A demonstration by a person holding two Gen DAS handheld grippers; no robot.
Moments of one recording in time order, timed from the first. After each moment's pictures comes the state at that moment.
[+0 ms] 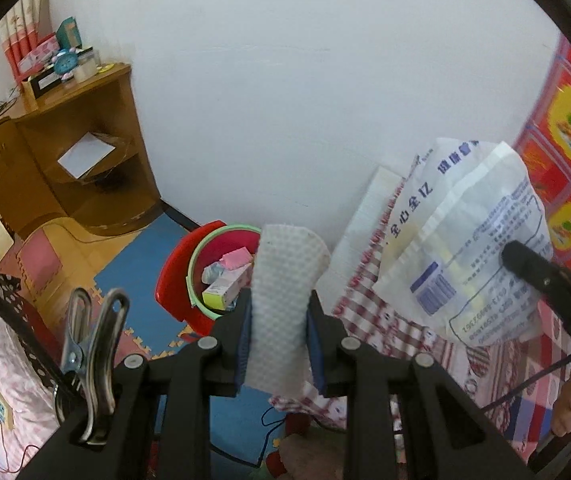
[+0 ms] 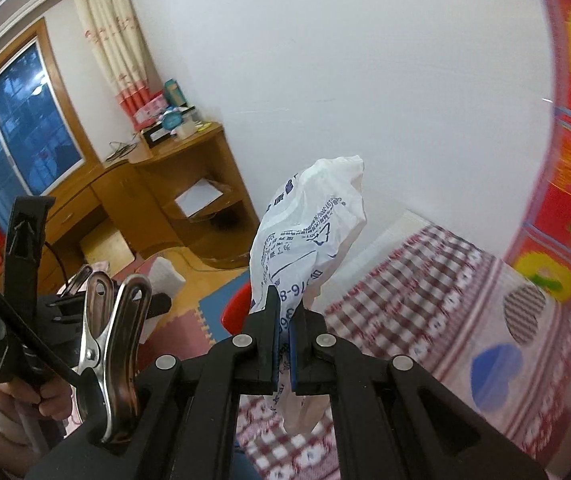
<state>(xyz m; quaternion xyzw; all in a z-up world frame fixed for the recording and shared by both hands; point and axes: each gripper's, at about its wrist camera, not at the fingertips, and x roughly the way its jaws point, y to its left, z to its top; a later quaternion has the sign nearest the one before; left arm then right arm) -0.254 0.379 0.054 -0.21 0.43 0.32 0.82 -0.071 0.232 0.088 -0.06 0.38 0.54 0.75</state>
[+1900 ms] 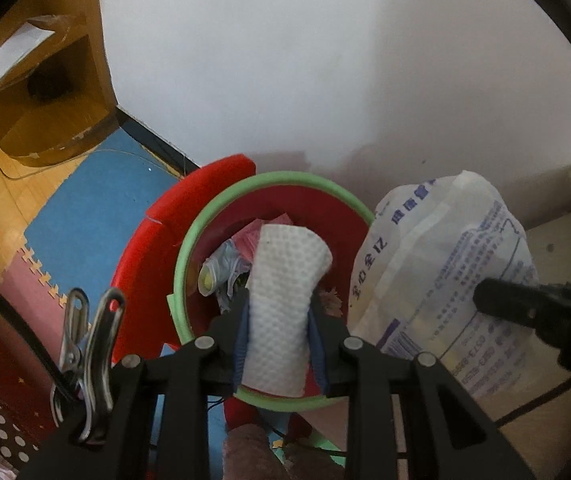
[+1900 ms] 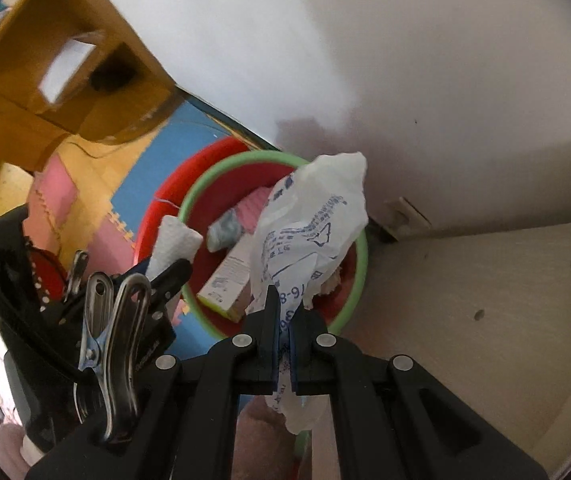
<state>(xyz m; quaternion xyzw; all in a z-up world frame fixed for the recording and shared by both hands) -0.196 0.639 -0.241 -0.33 0.52 0.22 0.75 -0.019 0.566 -0.168 -0.23 0.66 0.33 0.63</state>
